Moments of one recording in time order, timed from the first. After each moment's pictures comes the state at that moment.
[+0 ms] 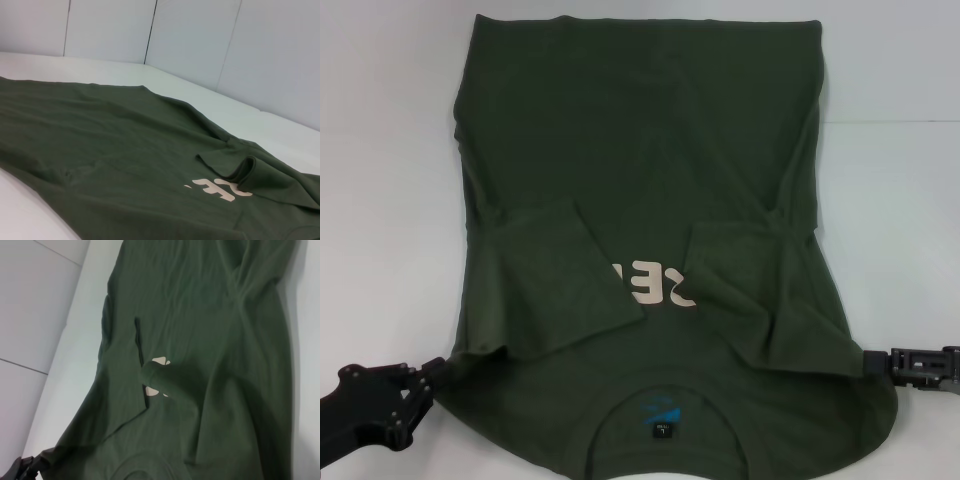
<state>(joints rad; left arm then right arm) -0.23 -2.17 0.32 0.67 2.10 1.56 -1.10 0.41 1.91 -0.75 -0.50 -2.04 -1.52 2.15</state>
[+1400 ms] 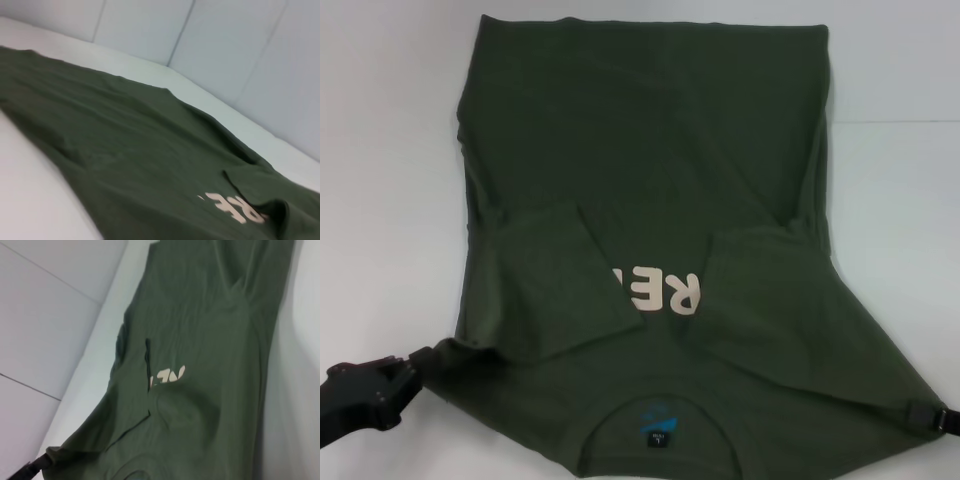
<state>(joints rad) -0.24 -2.16 0.29 0.68 2.10 1.56 -1.35 0.24 1.99 -0.49 -0.49 -2.10 -1.60 1.83</state>
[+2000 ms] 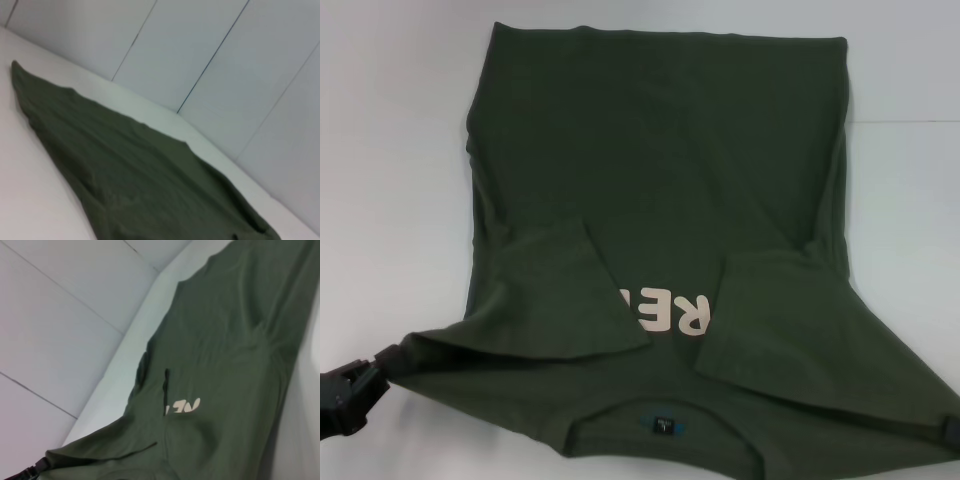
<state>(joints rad) -0.21 -2.16 0.14 0.66 2.10 1.69 -1.40 0.16 1.98 -0.36 -0.45 -2.10 -1.71 1.63</state>
